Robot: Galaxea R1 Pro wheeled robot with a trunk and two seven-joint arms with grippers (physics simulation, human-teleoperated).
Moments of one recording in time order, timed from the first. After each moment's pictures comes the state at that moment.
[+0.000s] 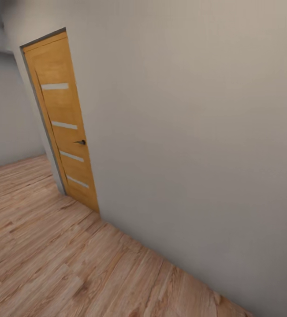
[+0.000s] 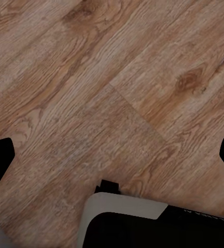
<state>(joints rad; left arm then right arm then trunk) -0.25 0.05 0.27 0.01 -0.02 -0.38 -0.02 -0.34 -0.05 0.12 -0.03 -0.02 -0.23 0.07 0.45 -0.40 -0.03</state>
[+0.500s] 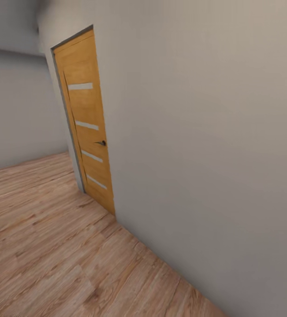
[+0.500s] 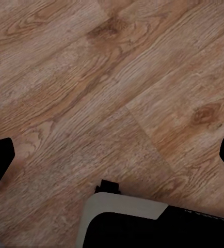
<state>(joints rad) -0.25 0.05 0.27 0.01 -0.02 -0.38 -0.02 -0.34 -0.05 0.12 -0.03 -0.02 -0.23 0.07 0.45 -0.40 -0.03</state>
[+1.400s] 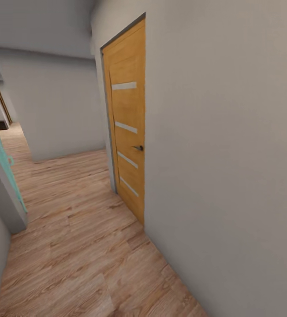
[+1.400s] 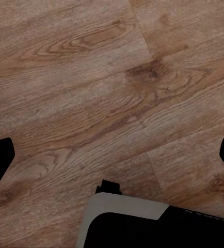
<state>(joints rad) -0.25 0.05 0.27 0.01 -0.02 -0.38 -0.02 -0.34 -0.05 0.12 -0.03 -0.02 -0.23 0.07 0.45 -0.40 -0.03</state>
